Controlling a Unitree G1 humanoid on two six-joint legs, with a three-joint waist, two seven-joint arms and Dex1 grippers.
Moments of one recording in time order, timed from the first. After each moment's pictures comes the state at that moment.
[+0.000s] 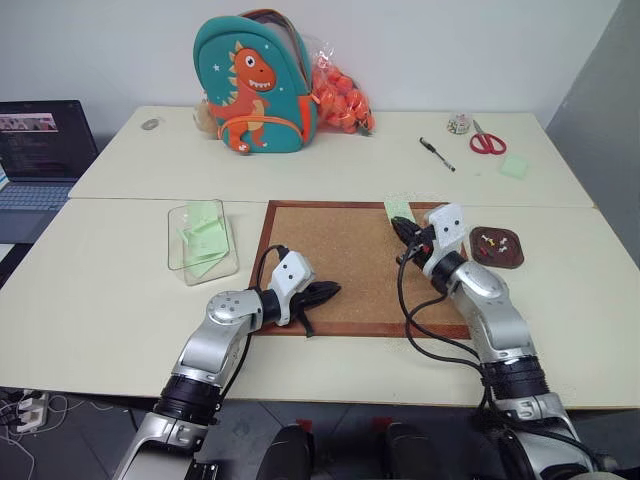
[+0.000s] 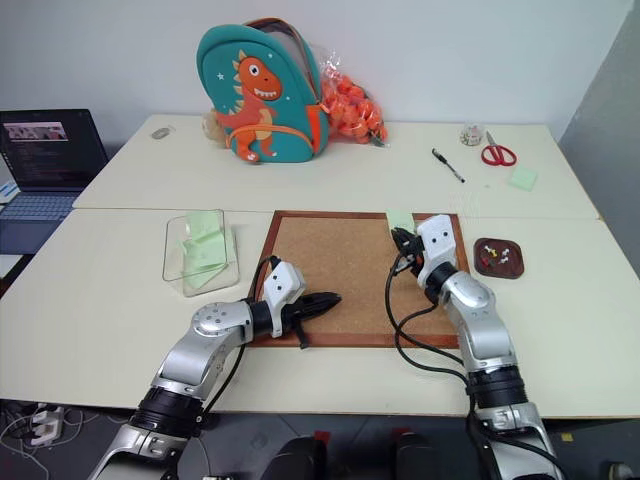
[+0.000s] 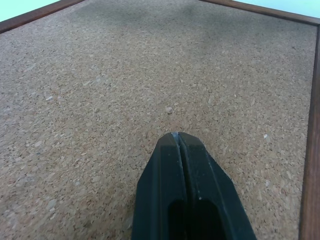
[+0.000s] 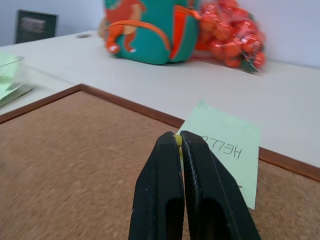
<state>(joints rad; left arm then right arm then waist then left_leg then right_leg) -0.35 0.39 -0.17 0.11 -0.16 0.25 -0.89 -0.44 -0.25 0.04 0.09 0.14 0.17 0.50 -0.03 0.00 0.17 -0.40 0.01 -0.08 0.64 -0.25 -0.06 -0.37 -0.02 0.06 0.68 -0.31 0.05</state>
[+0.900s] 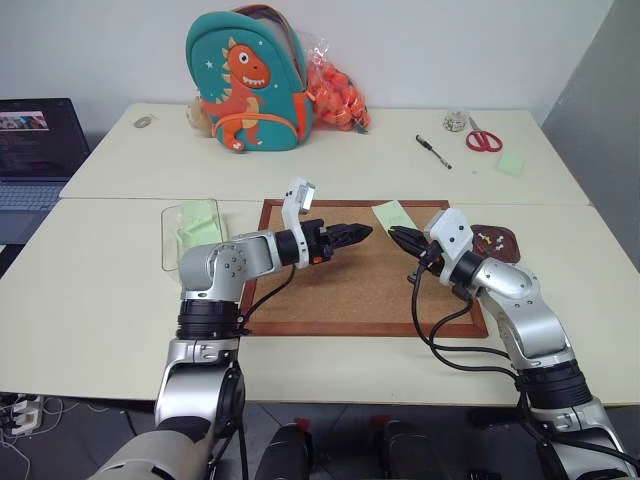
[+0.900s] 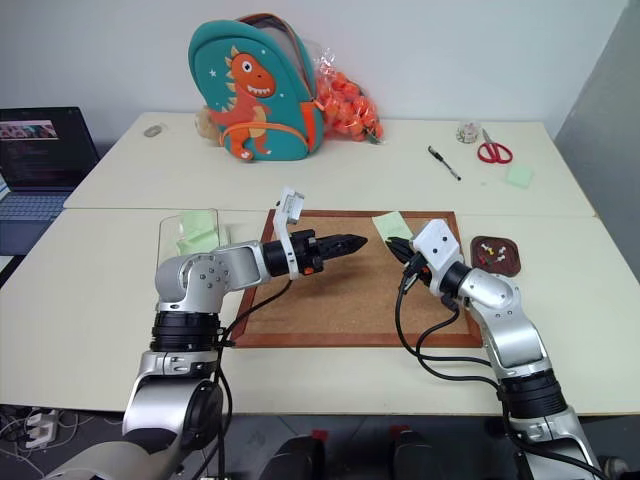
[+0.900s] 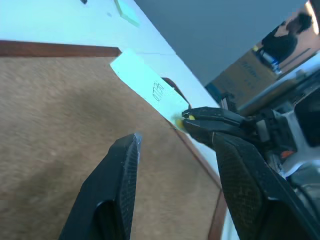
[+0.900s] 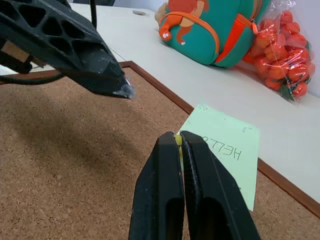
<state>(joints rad) -0.78 0.19 0.17 0.21 -0.64 1.13 -0.65 -0.42 -0.42 0.10 -0.08 0.13 0.20 0.65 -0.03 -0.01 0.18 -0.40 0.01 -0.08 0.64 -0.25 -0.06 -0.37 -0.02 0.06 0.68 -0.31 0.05</state>
